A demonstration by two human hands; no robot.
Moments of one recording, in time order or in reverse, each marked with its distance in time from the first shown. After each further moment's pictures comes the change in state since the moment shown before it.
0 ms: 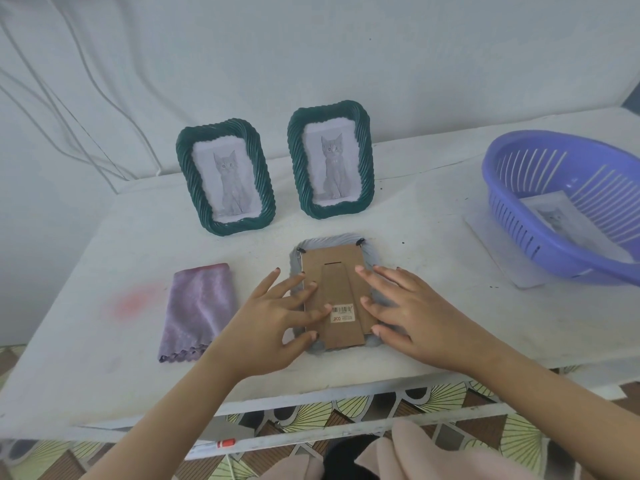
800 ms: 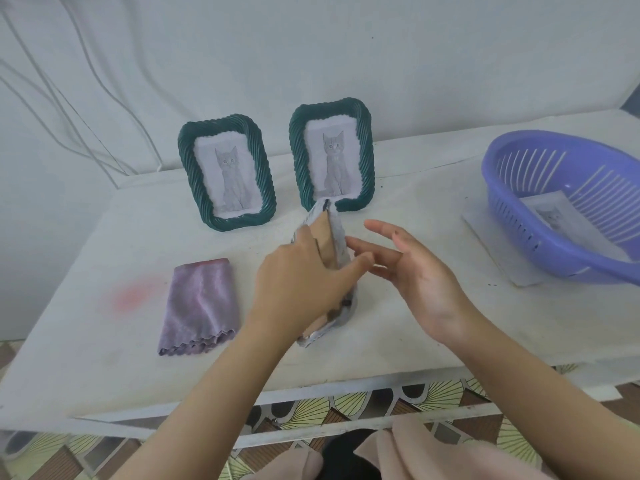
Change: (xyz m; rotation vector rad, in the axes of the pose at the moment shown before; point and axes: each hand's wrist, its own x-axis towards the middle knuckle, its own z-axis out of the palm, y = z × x) left_hand 0.055 0.070 -0.065 -0.236 0.181 -0.657; right_hand 0.033 -0.023 -0.044 1.645 0.295 0.526
